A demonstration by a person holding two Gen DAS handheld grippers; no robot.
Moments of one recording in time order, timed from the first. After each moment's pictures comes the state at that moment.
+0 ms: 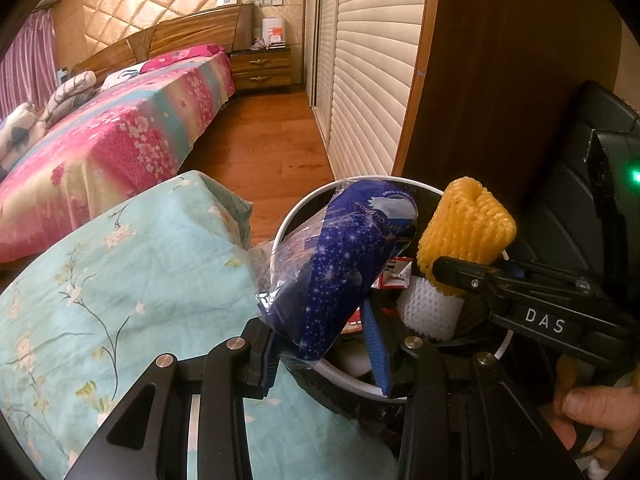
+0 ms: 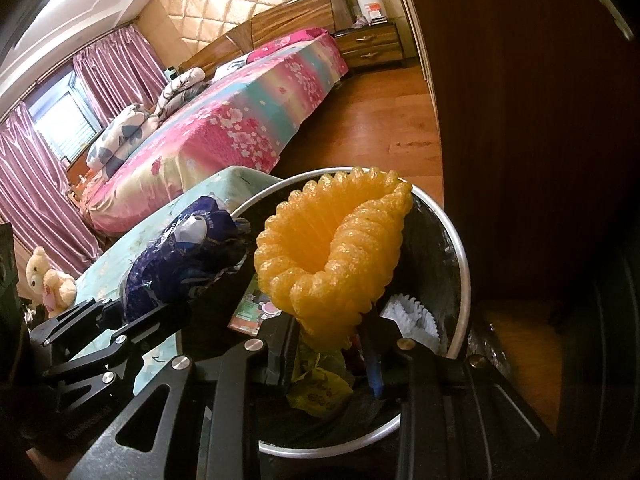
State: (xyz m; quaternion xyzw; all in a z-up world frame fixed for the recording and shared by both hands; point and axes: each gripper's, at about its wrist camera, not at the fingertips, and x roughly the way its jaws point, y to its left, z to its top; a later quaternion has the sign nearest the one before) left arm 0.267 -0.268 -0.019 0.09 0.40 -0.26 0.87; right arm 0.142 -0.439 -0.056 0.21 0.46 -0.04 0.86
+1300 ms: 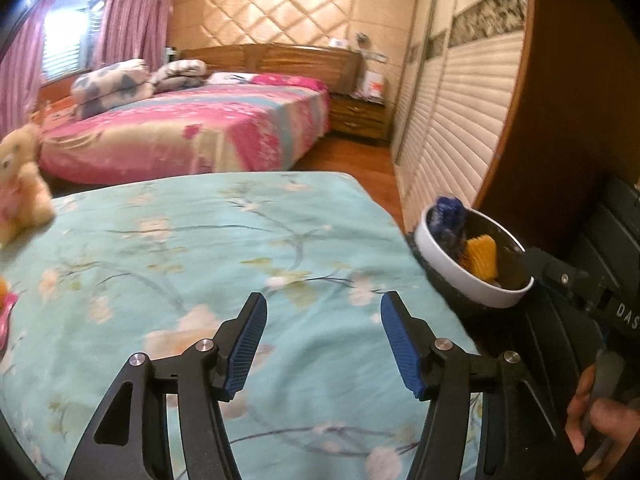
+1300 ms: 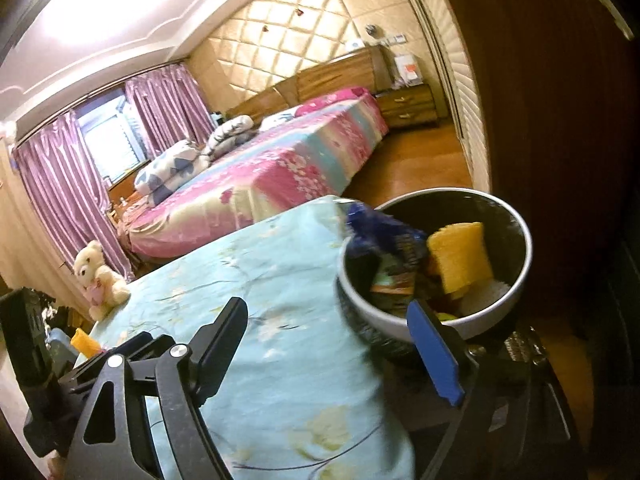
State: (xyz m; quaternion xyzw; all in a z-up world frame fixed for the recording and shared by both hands) left arm 0.107 -0.086 0.008 -0.04 0.33 -0.13 0.94; right arm 0.063 -0.321 -0.002 0.19 0.34 0.00 0.92
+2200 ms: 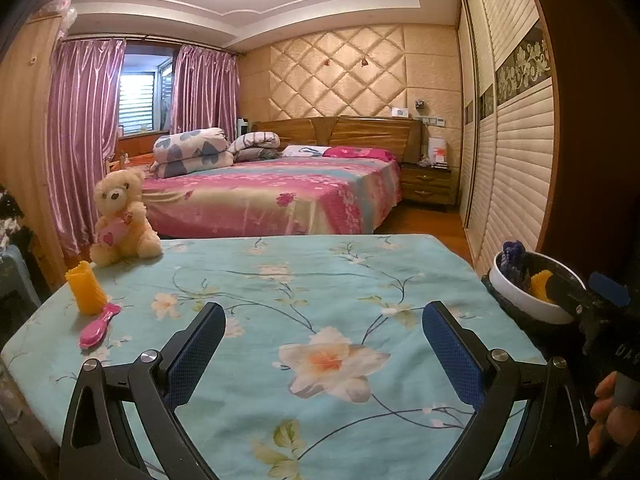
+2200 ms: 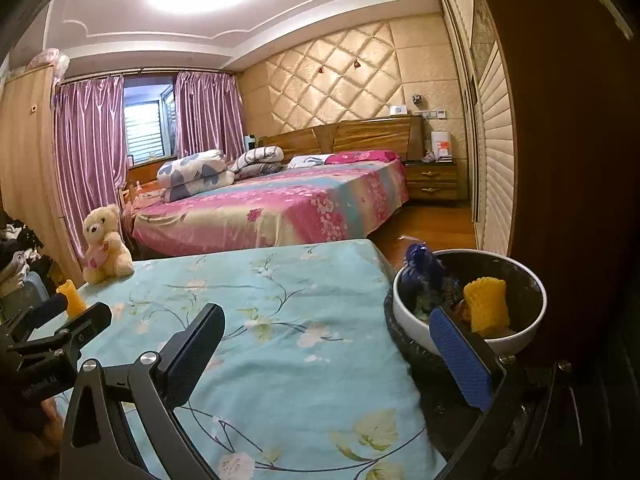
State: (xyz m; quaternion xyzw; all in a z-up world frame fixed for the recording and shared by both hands) left arm 0.014 -0.053 0.000 0.00 0.19 0.00 0.98; right arm 0.030 -0.241 0.007 0.07 0.24 0.01 0.97
